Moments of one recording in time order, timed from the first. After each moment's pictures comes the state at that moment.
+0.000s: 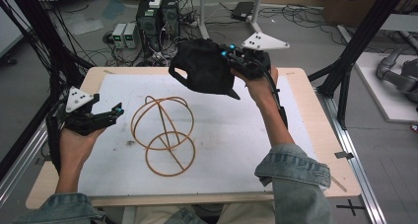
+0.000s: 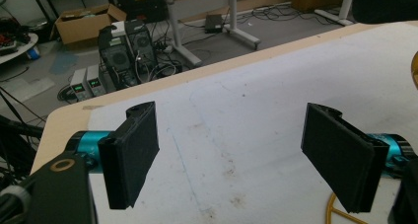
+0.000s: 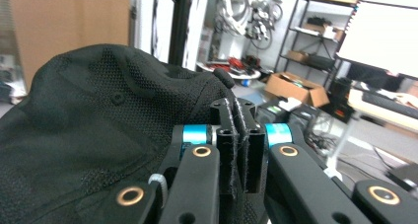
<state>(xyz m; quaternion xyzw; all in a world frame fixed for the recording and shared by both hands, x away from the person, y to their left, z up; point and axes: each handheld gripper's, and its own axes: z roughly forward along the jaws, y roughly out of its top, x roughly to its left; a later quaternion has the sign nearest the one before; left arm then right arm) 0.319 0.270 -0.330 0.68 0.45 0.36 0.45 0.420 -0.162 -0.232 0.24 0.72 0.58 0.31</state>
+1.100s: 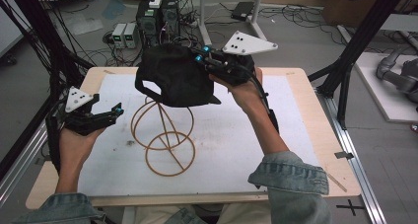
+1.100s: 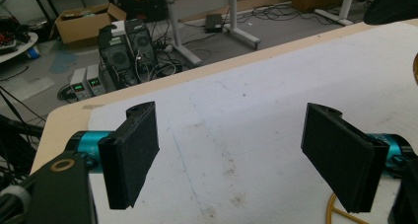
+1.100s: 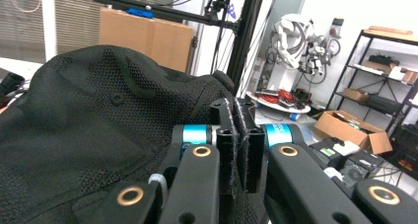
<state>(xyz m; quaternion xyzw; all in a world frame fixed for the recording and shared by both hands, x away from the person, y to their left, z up) 0.320 0.271 -0.330 0.68 0.45 0.36 0.45 0.374 -0.116 -0.204 0.13 0.72 0.63 0.26</state>
